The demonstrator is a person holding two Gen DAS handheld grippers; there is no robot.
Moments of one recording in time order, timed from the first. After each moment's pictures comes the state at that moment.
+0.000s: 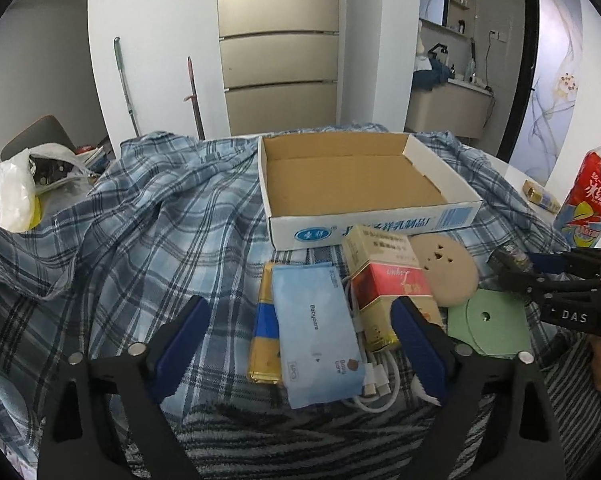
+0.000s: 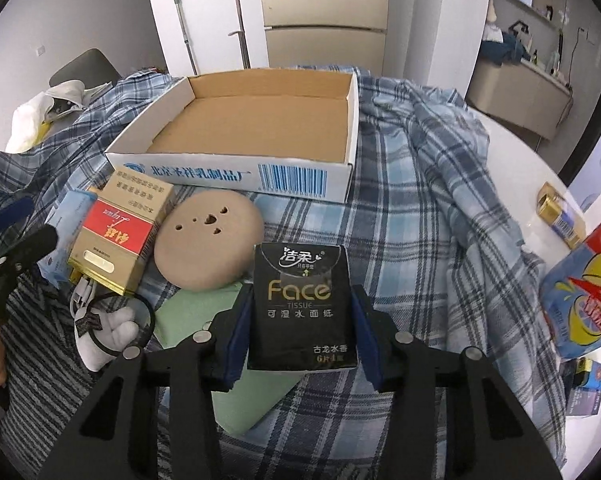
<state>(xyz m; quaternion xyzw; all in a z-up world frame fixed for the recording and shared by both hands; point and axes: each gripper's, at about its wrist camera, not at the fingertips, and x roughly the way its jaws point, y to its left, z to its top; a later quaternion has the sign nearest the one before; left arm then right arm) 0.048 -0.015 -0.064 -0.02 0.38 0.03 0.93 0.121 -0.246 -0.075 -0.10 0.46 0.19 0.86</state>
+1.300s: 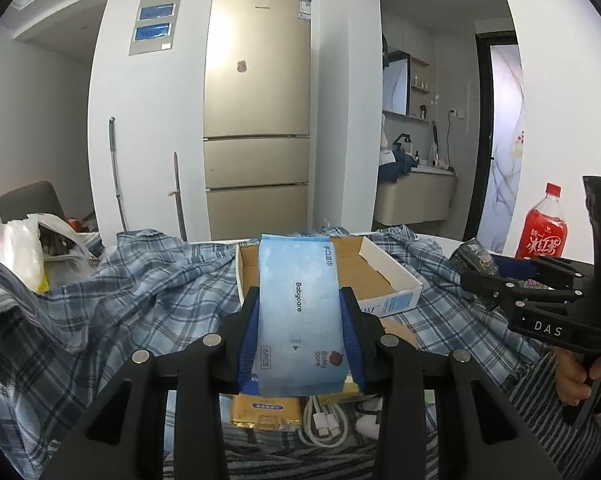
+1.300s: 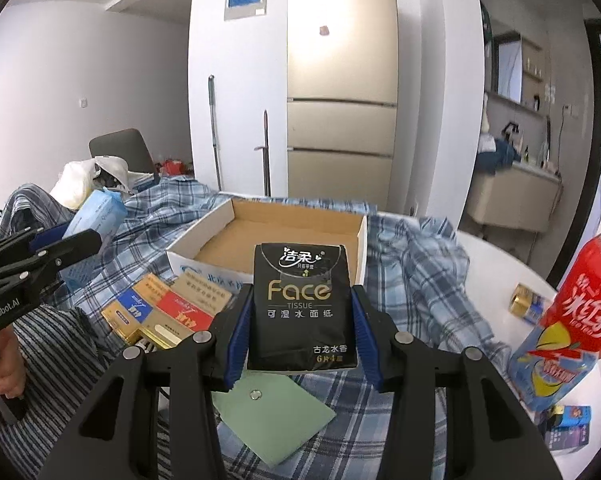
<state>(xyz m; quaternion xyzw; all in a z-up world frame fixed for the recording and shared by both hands) -0.011 -0.028 -0.010 -0.02 0.19 -0.02 0.98 0.062 -0.249 -0.016 -0.08 0.24 0.23 0.94</state>
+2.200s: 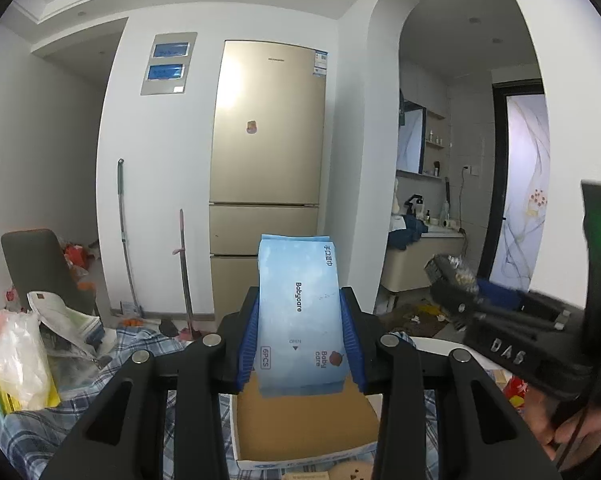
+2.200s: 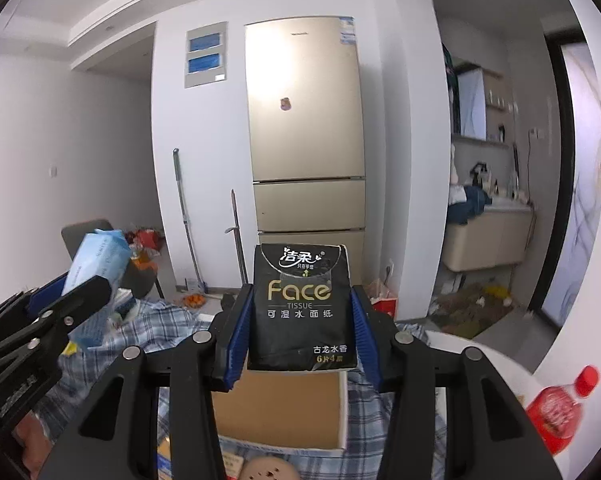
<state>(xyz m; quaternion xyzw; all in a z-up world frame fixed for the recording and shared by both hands) 0.068 -0.037 0.141 -0.05 0.11 0.01 0.99 0.135 -0.223 0.139 0.00 0.17 0.18 0.97</state>
